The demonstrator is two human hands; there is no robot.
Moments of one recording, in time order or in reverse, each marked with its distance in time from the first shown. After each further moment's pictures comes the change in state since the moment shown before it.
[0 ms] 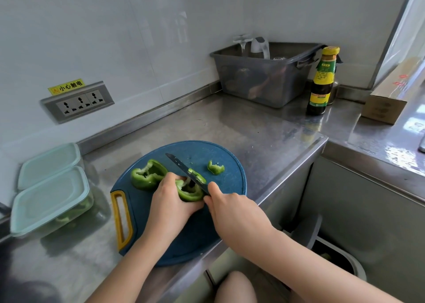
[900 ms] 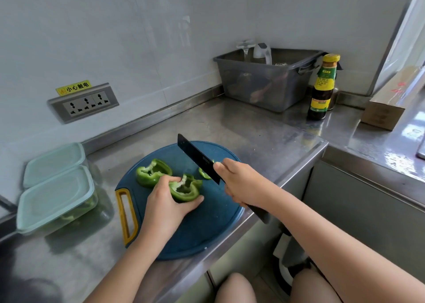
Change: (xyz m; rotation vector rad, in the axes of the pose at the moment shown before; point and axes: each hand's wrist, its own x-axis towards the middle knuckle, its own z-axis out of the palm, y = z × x) left_hand -0.003 -0.010 -0.011 -0.052 0.049 0.011; right_hand 0.044 0.020 -0.039 0.589 -0.204 0.172
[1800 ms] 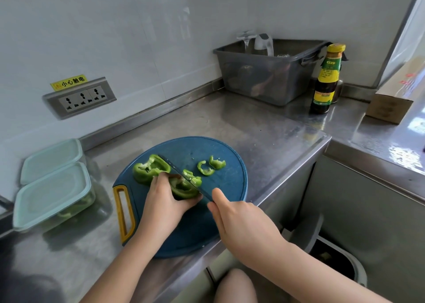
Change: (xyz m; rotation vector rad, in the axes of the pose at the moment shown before) left_hand 0.001 0.001 0.003 0.035 -0.021 -0.009; right_hand -0.057 0.018 0.050 -0.554 0.270 -0.287
